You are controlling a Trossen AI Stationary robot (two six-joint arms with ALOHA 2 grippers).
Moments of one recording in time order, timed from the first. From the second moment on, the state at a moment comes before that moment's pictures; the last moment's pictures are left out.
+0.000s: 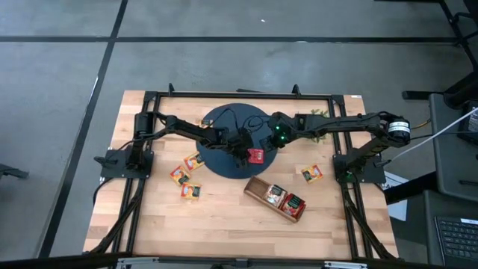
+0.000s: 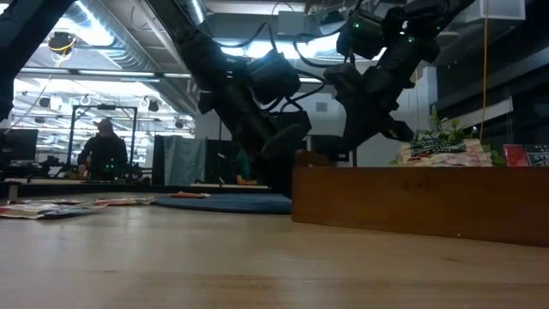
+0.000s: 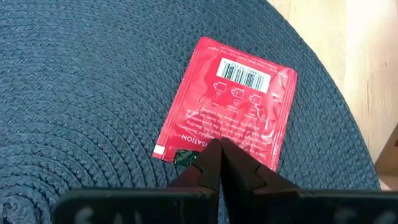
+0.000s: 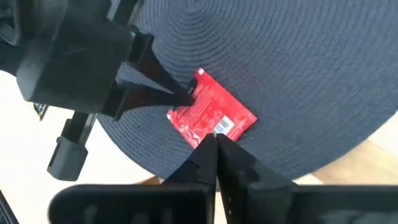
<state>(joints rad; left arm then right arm) 0.17 2.03 1.14 -0.02 0.06 -0.17 -0.24 1.51 0.93 -0.41 -0.12 0.83</state>
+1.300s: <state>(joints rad) 0.16 2.03 1.13 -0.05 0.10 -0.17 -0.12 1.69 0.92 -0.29 -0.01 0.86</state>
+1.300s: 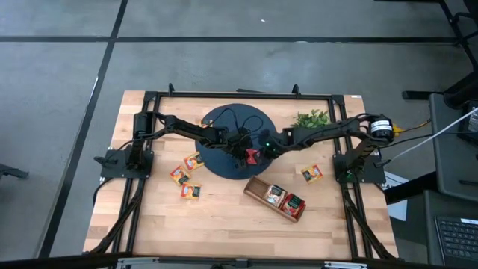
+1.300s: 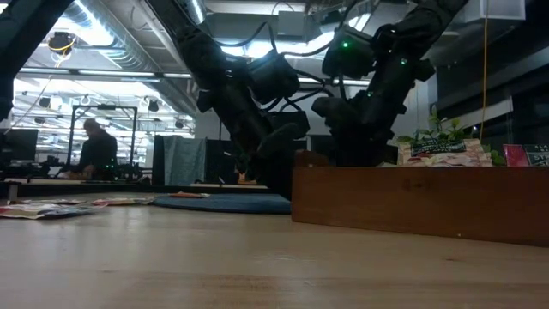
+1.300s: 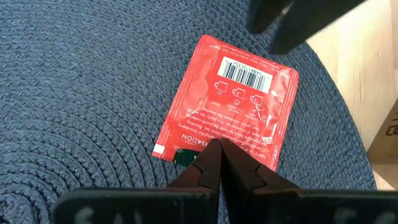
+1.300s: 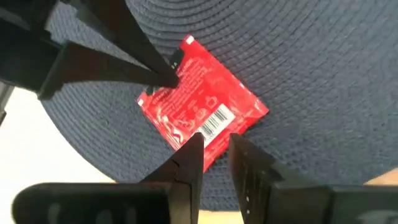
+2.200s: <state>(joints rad) 0.16 2.03 1.13 -0.03 0.16 -0.21 -0.12 1.78 0.86 -0.09 -0.08 0.97</state>
